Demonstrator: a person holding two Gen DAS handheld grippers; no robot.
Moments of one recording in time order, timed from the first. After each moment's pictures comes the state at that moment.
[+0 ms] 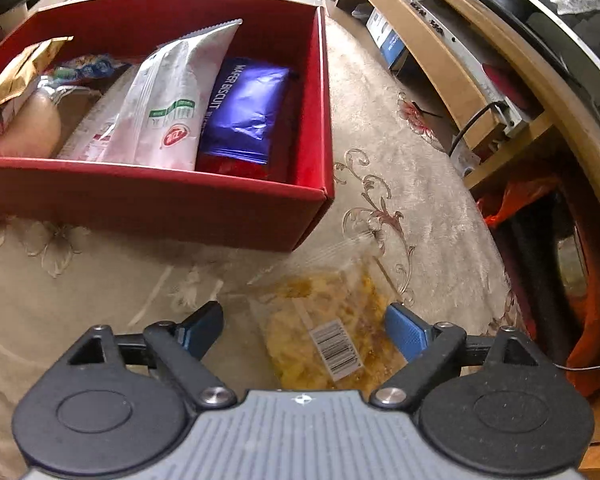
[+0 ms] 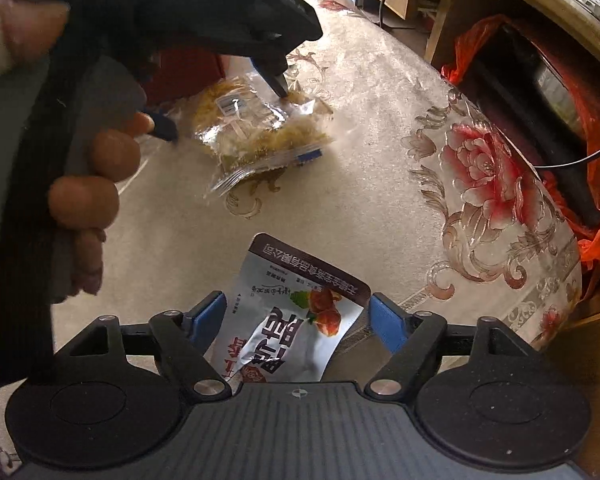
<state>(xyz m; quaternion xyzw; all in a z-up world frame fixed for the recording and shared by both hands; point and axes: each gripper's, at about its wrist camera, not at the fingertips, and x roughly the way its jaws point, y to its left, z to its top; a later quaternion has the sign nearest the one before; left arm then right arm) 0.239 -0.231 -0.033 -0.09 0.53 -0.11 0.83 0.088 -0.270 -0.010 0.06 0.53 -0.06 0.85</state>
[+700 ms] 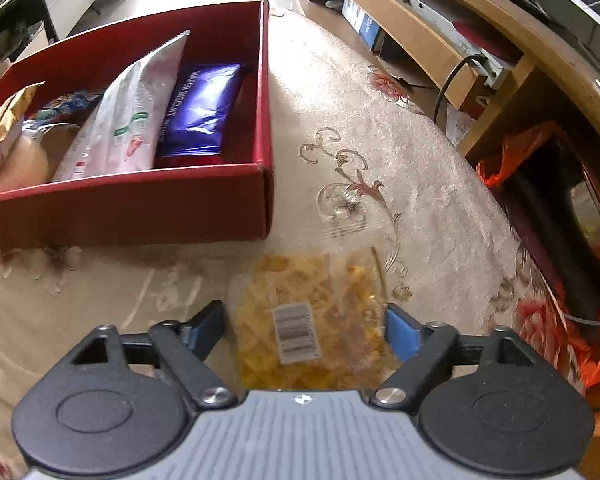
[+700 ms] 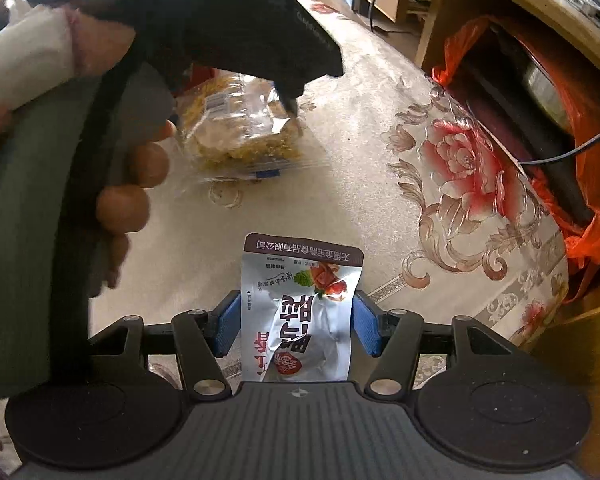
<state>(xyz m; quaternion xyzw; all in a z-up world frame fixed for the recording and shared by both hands) 0.226 -0.258 -0.032 0.00 0.53 -0.11 0.84 0.081 -0.274 -0.007 0.05 0.52 -0.06 0.85</state>
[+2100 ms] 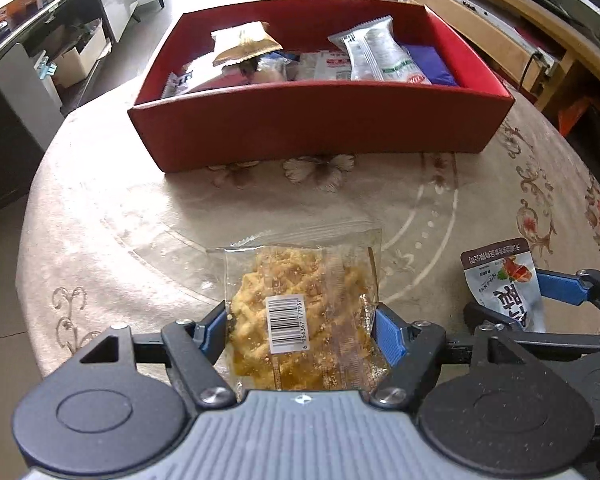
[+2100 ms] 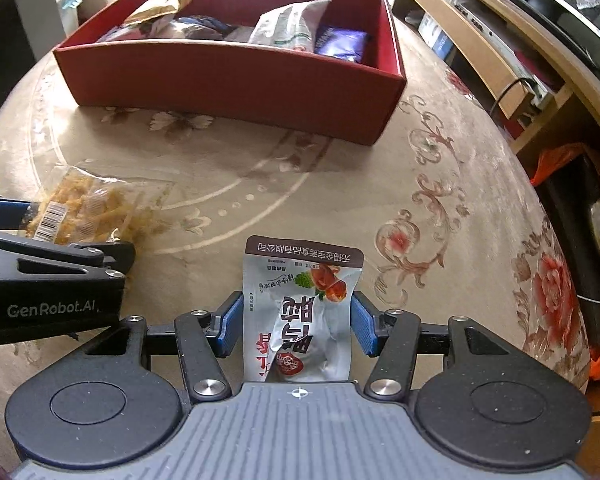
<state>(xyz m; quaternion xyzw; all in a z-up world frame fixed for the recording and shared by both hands) 0.164 -0.069 -0.026 0.05 0.51 -0.09 0.85 0.138 -0.160 0.002 -0.08 0.51 -0.01 0.85</state>
